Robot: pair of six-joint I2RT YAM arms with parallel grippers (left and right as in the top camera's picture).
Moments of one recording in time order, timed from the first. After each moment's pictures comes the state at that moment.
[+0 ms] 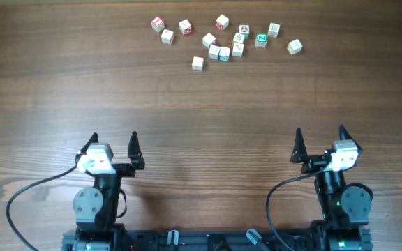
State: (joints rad) left arm -0.04 0.02 0.01 -0.07 0.00 -0.15; right arm 0.01 0.01 0.01 0.00 -0.05 -0.03
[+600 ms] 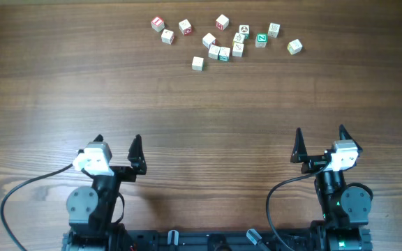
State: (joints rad) left arm -0.04 0.05 0.15 -0.26 0.09 -0.22; right arm 0.01 0.01 0.01 0.00 -0.05 -0.03
